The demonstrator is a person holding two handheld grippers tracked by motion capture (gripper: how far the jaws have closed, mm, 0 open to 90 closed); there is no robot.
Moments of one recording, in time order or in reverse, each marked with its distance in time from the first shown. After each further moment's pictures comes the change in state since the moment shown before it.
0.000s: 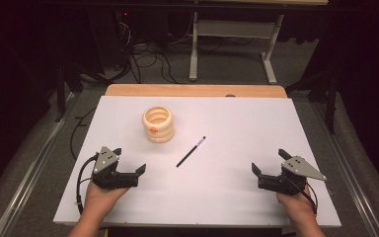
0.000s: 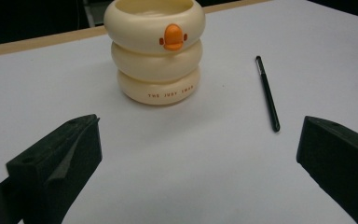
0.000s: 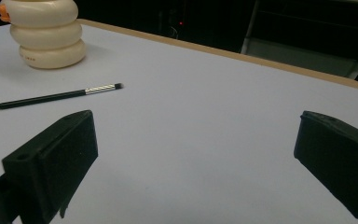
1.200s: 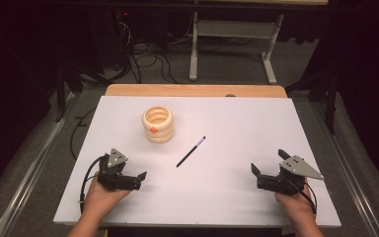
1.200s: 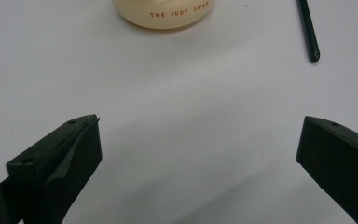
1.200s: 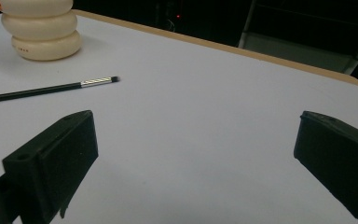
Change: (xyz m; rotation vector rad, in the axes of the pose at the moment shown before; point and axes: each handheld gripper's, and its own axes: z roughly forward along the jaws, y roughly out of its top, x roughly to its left) left arm 0.004 -0.013 0.021 0.268 0.025 0.008; right arm 0.003 0.000 0.001 0.026 -0.019 -0.010
